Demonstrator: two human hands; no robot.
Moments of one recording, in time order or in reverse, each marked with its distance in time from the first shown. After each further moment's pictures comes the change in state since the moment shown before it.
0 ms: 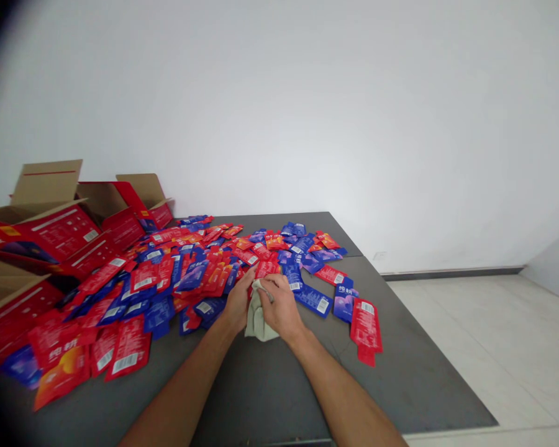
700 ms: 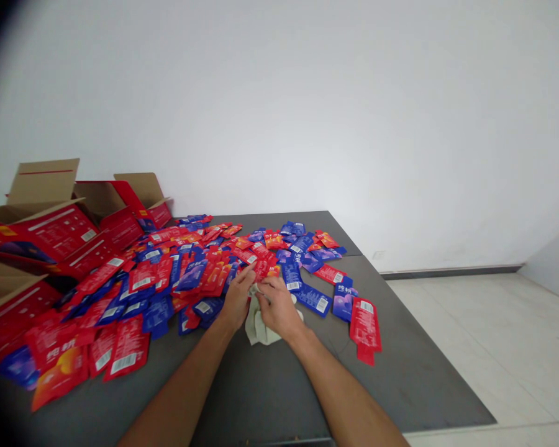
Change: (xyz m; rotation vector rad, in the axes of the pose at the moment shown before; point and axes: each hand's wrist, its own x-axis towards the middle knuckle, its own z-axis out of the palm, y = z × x) left_hand 0.005 0.005 -0.003 0.318 0.029 0.165; right_hand -0.003 0.007 0.003 0.006 -0.120 -0.026
